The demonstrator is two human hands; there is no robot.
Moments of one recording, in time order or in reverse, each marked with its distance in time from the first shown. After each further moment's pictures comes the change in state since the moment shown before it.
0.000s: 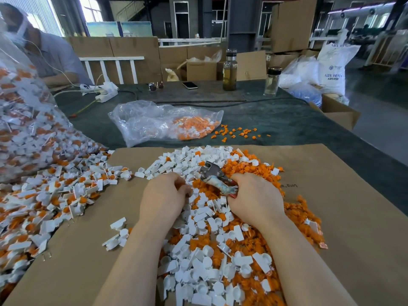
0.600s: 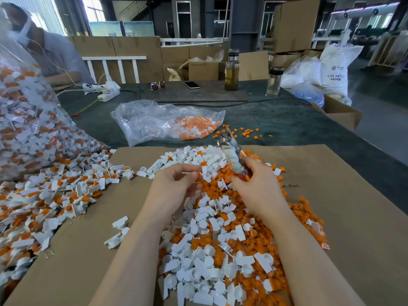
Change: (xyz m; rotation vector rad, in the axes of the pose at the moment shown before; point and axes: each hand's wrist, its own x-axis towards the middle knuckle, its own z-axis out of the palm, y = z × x) left_hand -0.004 0.013 -0.011 -0.801 -0.194 -0.139; right_hand 0.003 -0.001 -0.012 0.664 0.121 0.055
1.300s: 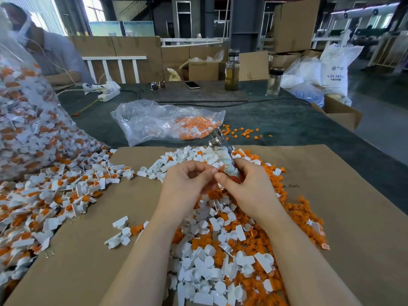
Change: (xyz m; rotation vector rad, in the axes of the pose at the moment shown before) left_hand -0.006 0.005 0.021 -0.028 -0.029 0.154; right_hand -0.005 -0.010 0.005 0.156 -0.036 -0.120
